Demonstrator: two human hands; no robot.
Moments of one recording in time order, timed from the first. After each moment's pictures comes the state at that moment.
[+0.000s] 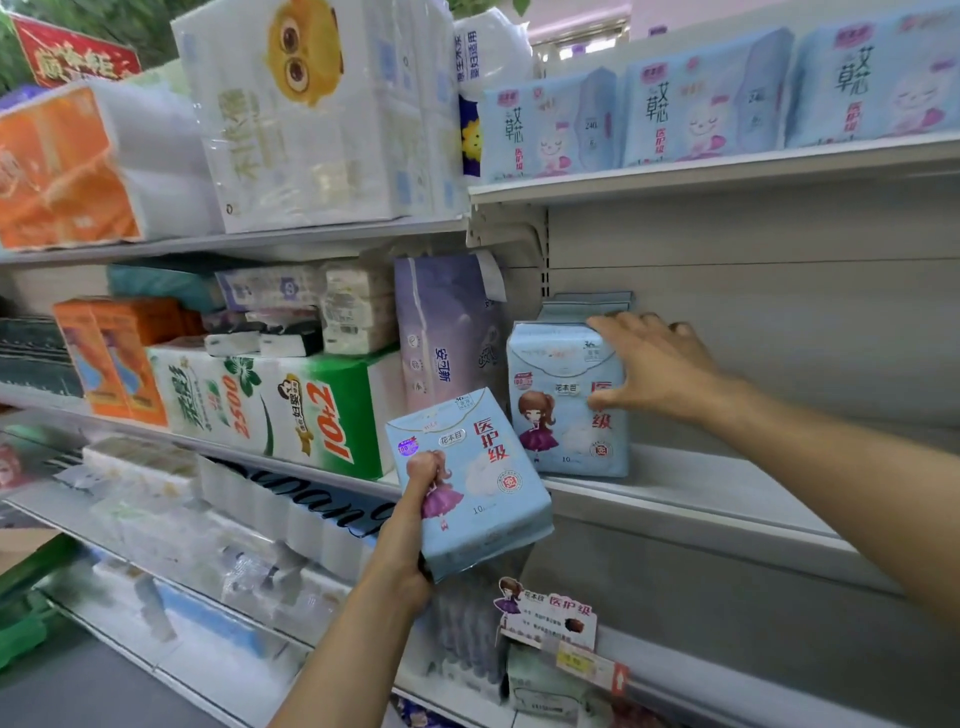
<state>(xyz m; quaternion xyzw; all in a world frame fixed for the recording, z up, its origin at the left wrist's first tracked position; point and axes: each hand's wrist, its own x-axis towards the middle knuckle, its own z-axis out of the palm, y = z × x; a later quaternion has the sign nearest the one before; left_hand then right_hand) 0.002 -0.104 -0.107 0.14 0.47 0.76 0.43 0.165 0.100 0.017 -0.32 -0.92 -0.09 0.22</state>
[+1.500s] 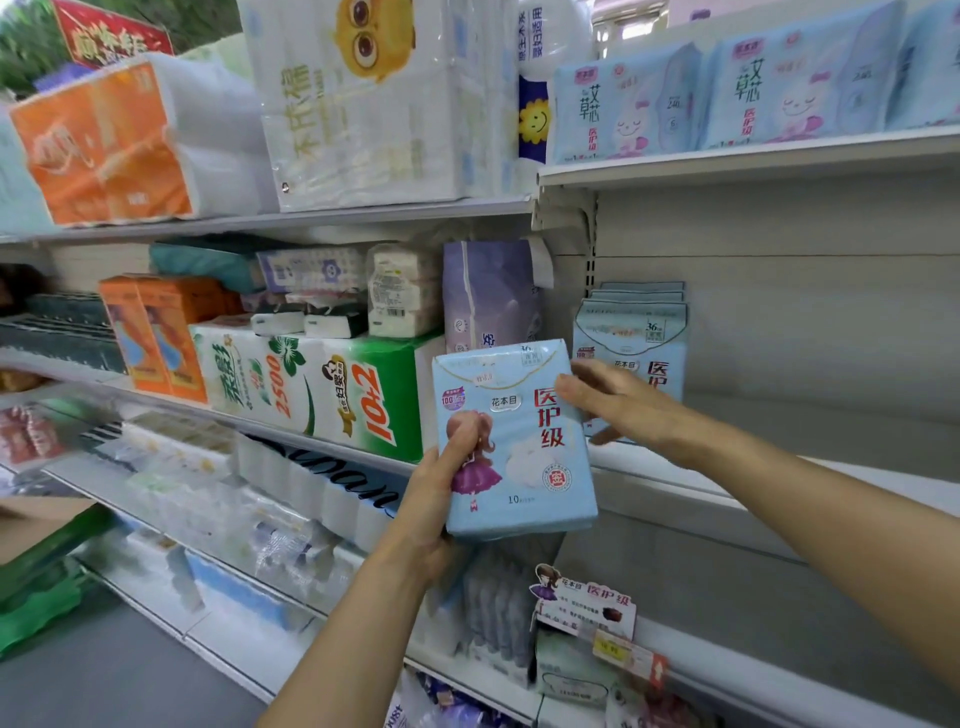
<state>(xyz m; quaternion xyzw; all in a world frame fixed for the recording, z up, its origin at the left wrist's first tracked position) -0.018 -0.133 -0.081 0.27 0.43 0.76 0.40 0.111 0.036 -0.020 -0.22 -0.85 0.44 0.21</state>
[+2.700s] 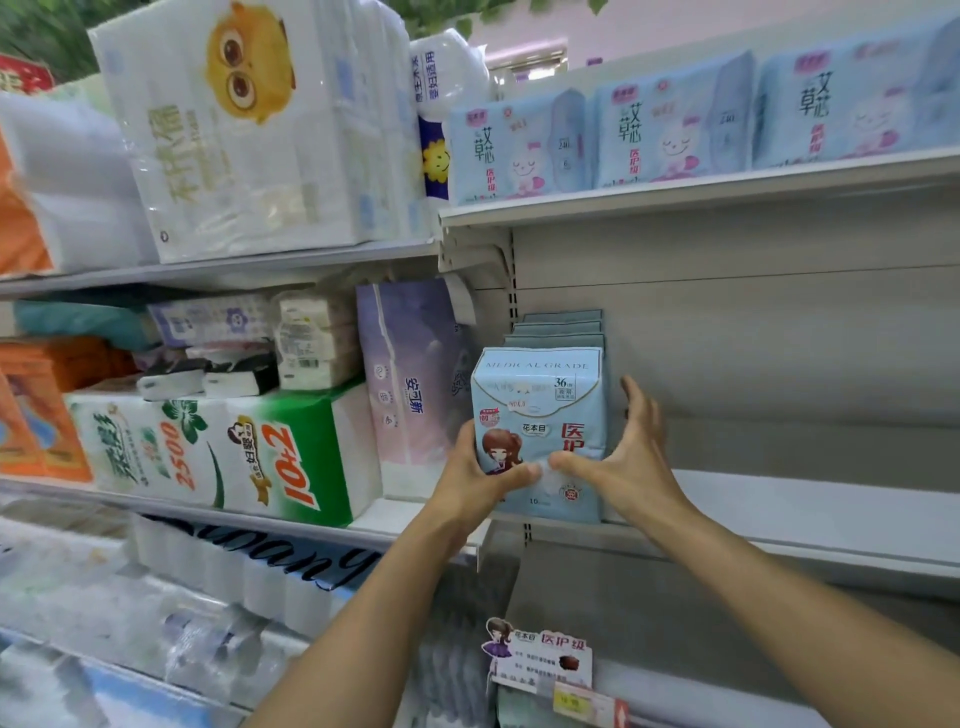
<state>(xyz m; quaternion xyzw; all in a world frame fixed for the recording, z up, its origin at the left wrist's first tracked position) -0.029 0.001 -0.086 0.47 0.56 0.61 0.31 0.146 0.068 -0.067 -0.36 -0.74 0.35 0.46</state>
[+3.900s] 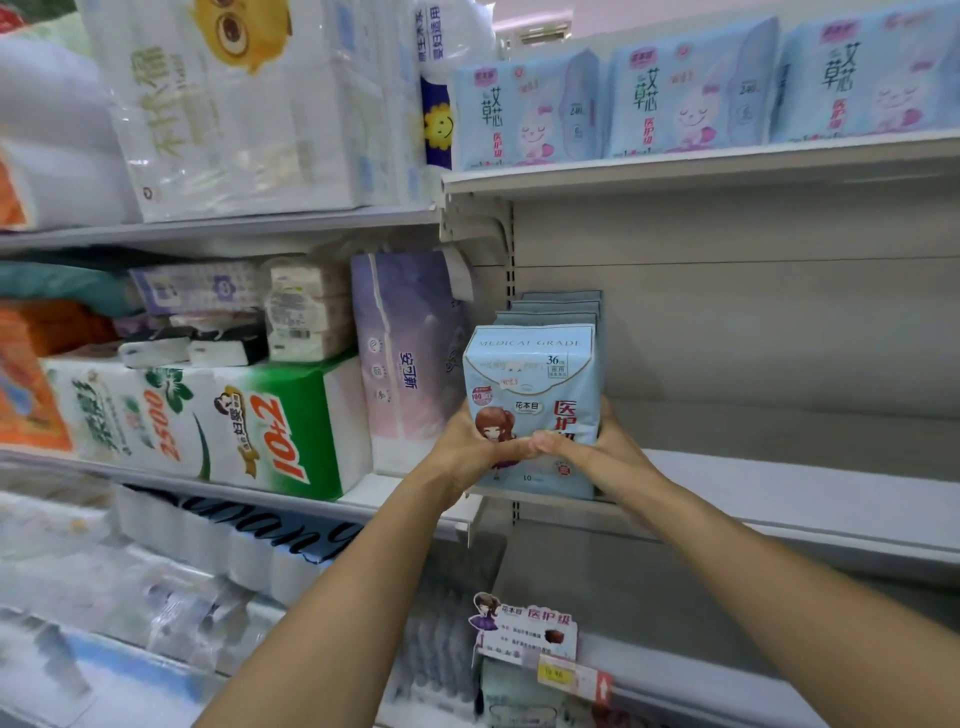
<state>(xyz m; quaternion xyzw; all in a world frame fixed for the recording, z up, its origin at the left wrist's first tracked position) -0.030 0.006 -0.071 0.50 0.56 0.57 0.33 0.130 0.094 -0.089 -0.29 -0.71 0.51 0.39</state>
